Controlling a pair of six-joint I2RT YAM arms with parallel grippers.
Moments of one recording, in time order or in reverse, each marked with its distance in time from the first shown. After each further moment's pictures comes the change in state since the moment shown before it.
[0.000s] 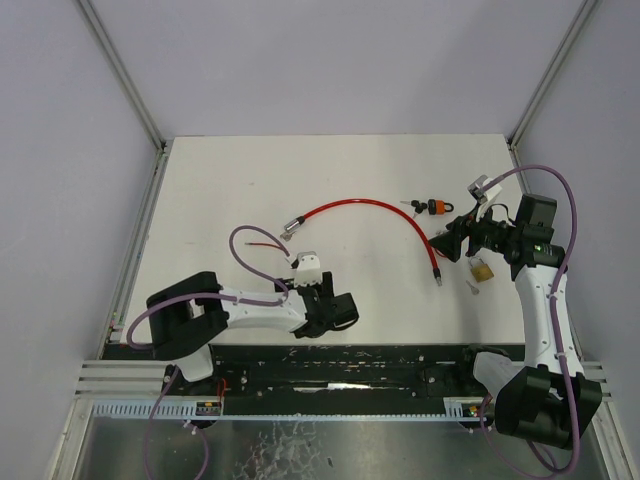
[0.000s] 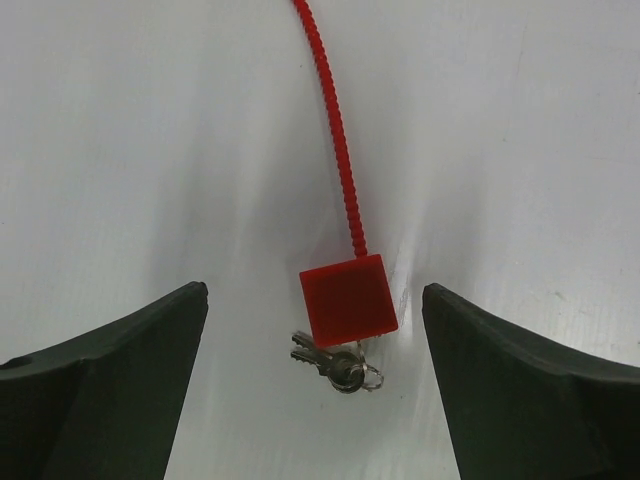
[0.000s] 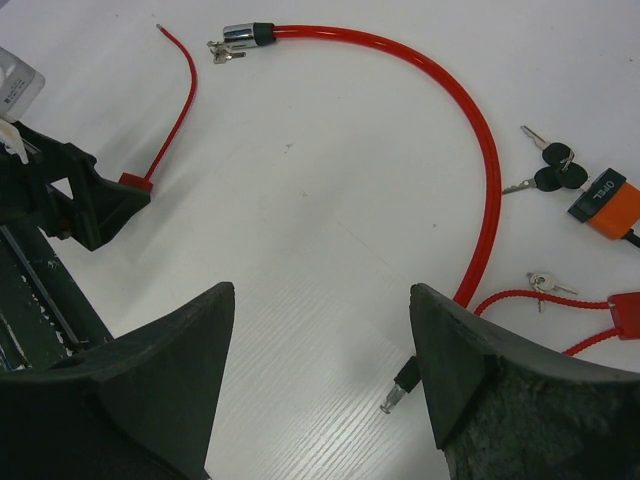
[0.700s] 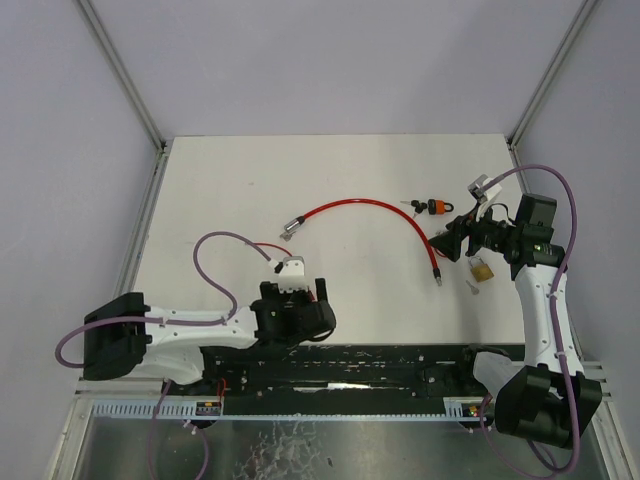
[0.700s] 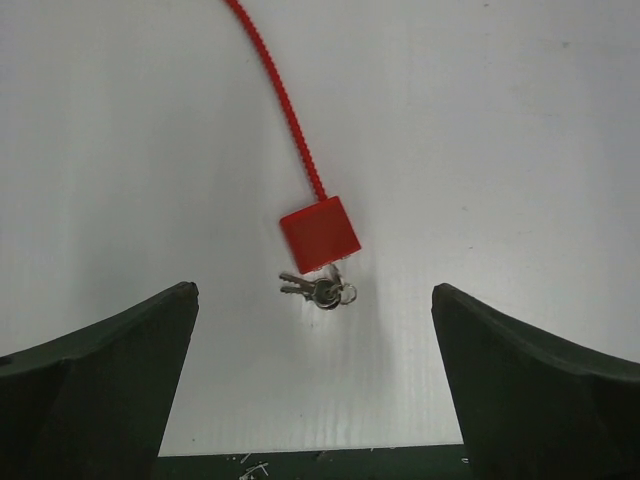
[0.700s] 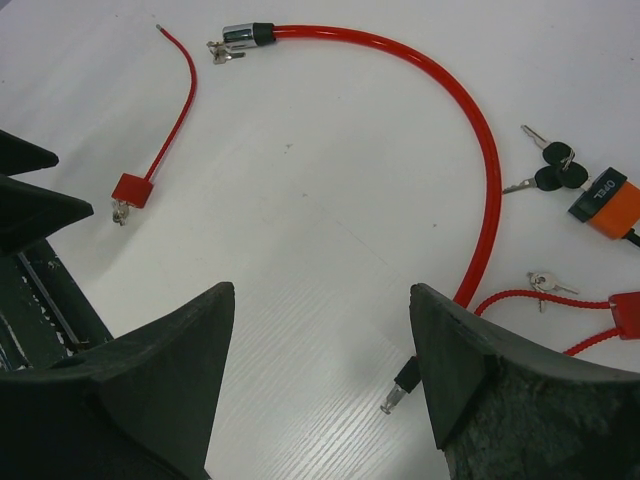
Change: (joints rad) left arm -0.087 -0.374 -0.183 0.164 0.043 0.170; right arm 0.000 0.003 0.000 0.004 0.001 0.004
